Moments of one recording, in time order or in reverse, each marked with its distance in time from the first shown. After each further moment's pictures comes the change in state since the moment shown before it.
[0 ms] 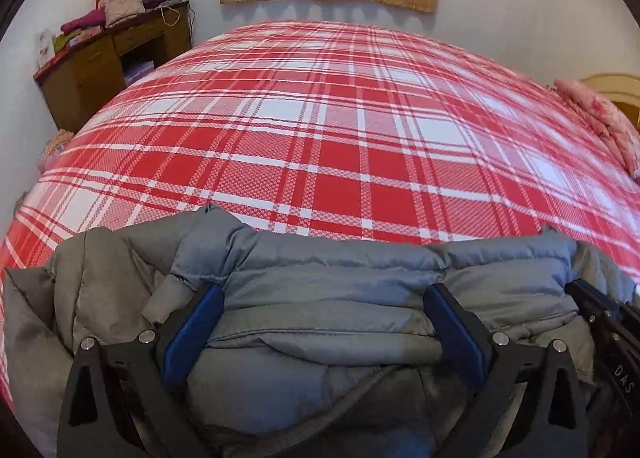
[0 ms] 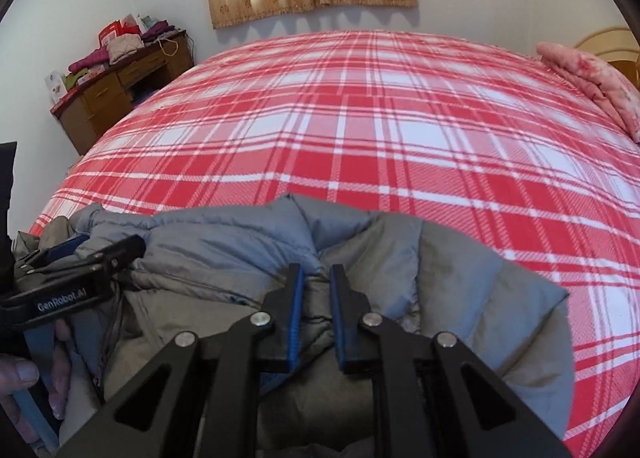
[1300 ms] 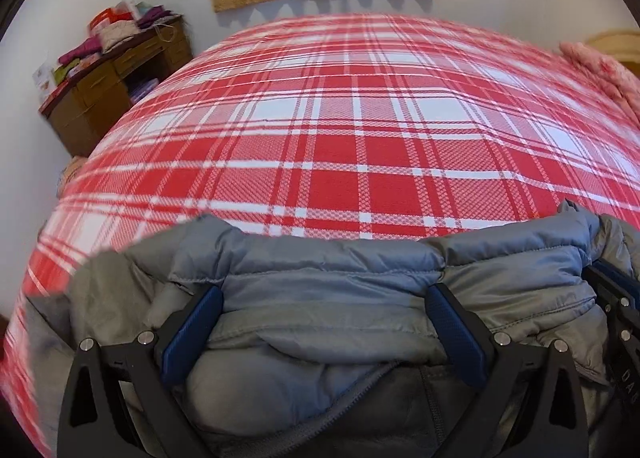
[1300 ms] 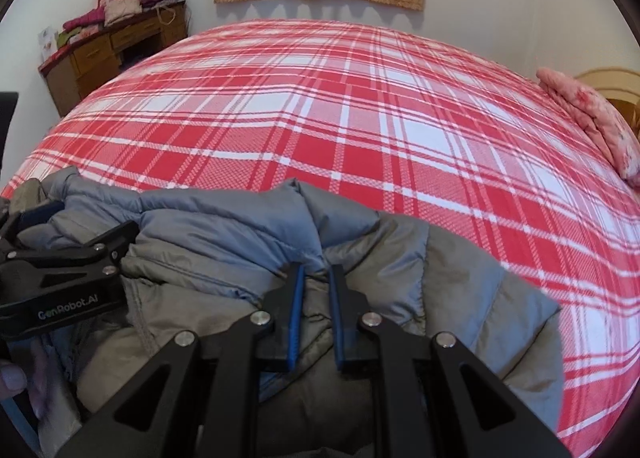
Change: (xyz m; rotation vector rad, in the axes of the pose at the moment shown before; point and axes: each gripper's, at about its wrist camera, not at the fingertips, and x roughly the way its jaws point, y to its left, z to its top) left arm 0.000 -0.017 0.011 0.116 0.042 0.123; right arm 0.003 0.013 0.004 -0.115 0.056 -0.115
